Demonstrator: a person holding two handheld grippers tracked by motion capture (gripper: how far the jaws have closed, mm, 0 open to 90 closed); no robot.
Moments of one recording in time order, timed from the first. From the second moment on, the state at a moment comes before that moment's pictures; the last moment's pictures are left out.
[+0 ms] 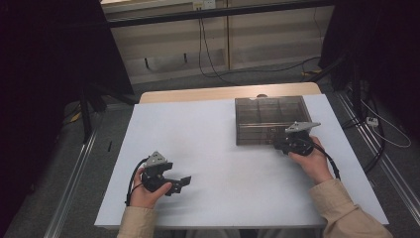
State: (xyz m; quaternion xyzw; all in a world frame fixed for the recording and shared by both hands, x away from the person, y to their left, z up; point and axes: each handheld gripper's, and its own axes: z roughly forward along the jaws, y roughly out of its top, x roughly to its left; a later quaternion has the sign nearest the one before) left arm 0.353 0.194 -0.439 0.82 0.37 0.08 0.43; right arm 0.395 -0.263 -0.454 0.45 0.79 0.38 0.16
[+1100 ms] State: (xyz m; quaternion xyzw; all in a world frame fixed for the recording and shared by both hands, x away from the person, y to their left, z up) left arm 0.352 0.194 -0.438 0.82 0.37 0.08 0.43; right arm 0.323 -0.260 -0.441 0.41 0.80 0.43 0.10
